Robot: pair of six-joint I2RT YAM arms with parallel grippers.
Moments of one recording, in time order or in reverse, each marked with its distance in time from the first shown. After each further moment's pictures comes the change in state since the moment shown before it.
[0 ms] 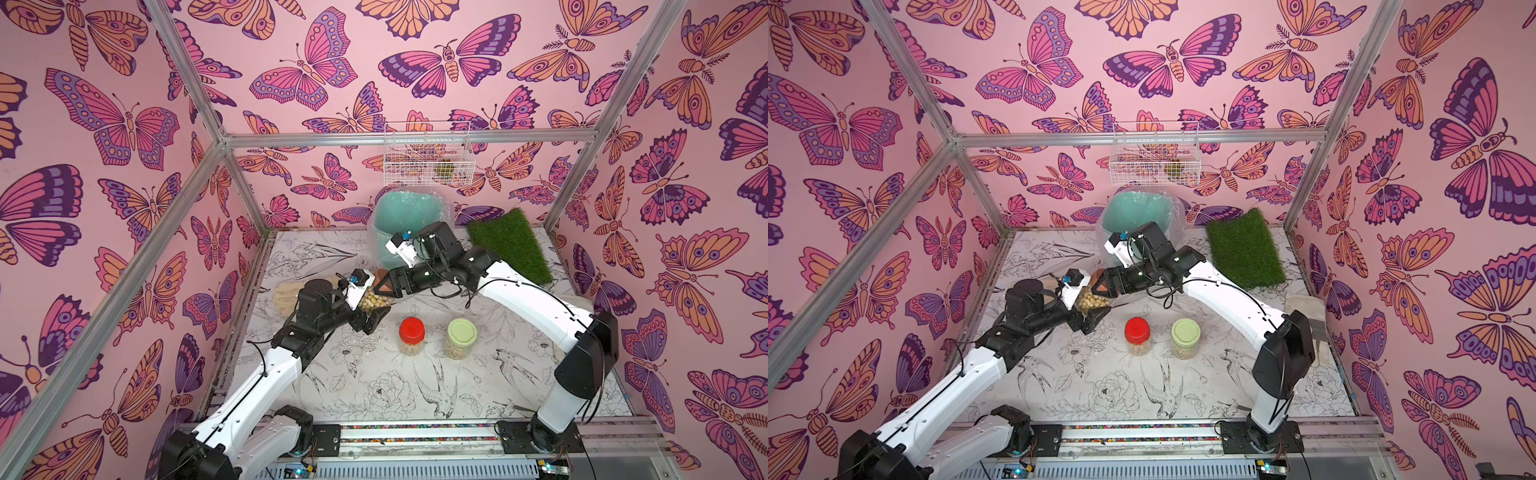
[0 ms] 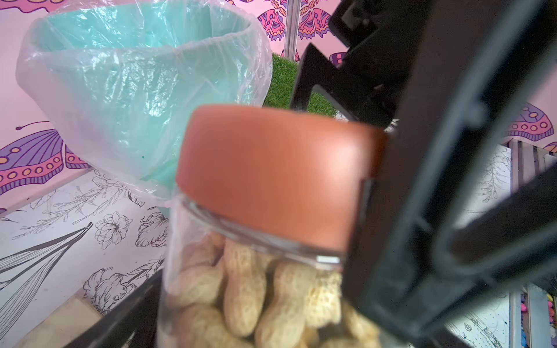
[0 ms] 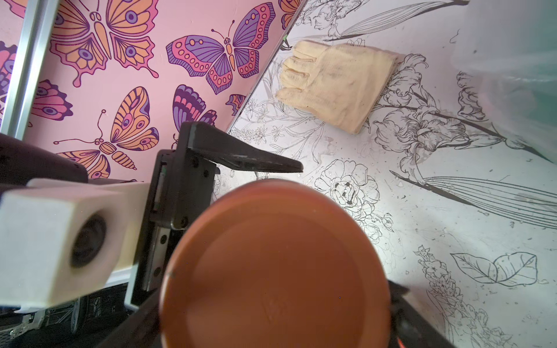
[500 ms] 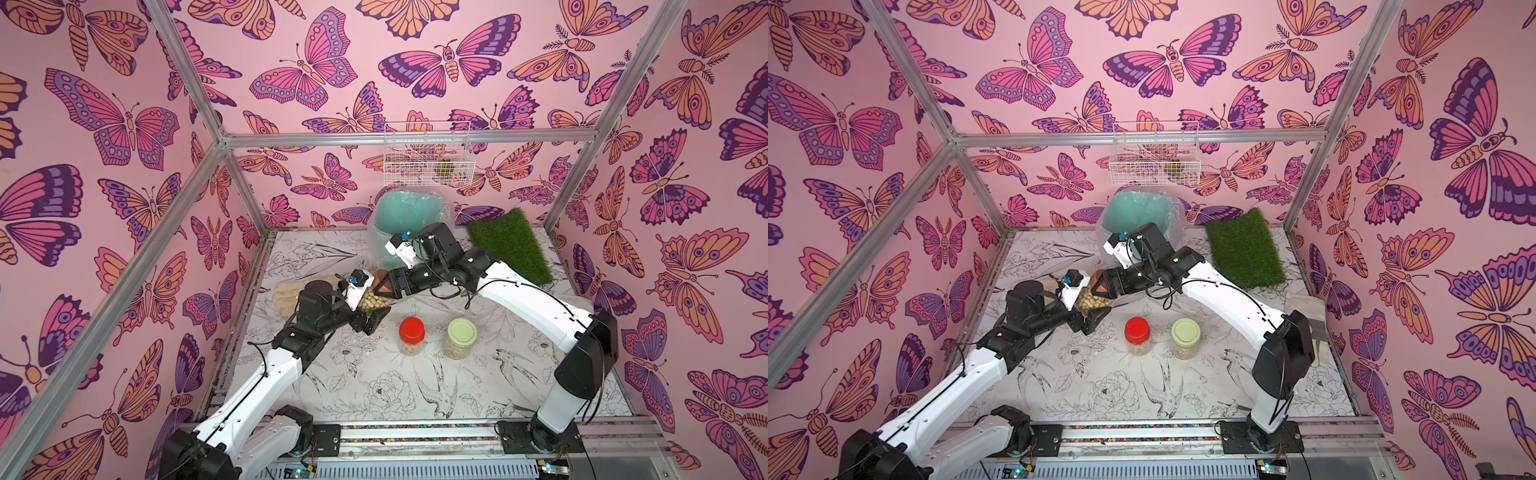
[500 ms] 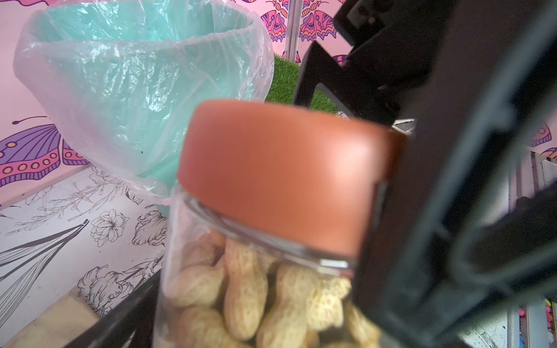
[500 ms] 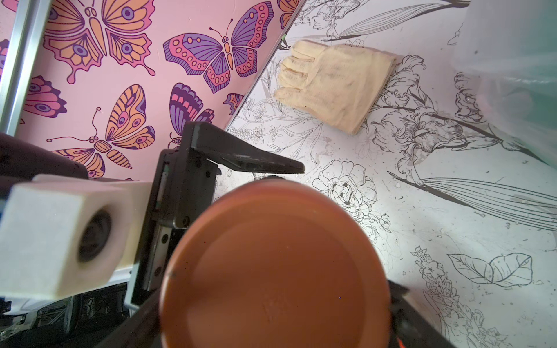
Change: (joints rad) left arm 0.000 0.000 -0.020 0.027 0.000 -0.021; right arm 0.006 0.000 -0.008 0.011 0.004 -0.001
